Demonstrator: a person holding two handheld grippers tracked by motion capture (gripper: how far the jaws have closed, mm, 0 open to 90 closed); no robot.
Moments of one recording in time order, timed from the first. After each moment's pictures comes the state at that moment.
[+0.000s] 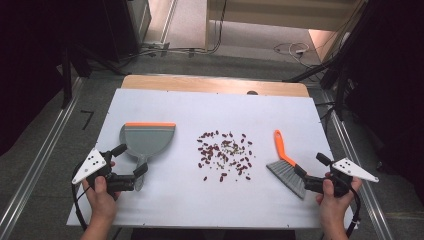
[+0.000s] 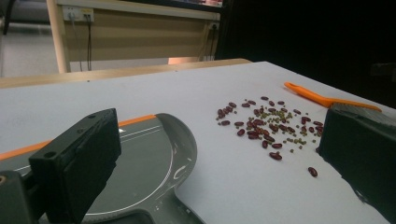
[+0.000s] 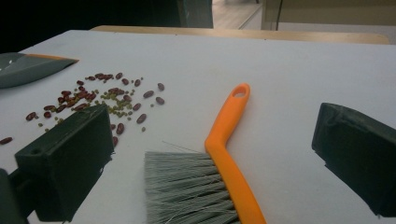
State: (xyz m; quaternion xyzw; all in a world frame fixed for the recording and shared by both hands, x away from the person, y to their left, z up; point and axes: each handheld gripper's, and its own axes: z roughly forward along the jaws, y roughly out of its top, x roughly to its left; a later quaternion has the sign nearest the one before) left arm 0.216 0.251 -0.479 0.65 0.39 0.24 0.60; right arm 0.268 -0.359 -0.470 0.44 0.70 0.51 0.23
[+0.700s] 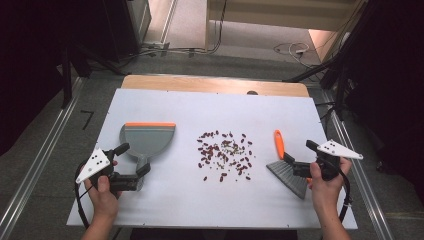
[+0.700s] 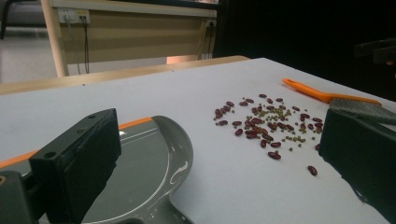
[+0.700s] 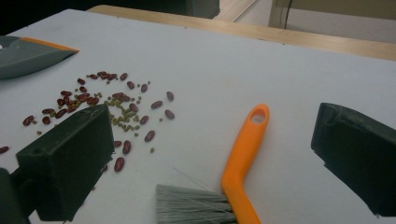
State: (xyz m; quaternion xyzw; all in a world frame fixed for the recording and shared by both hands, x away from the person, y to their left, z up) left arm 0.219 0.244 -0.476 0.66 0.38 0.25 0.59; right arm 0.301 -0.324 -0.439 0.42 0.74 0.47 0.22
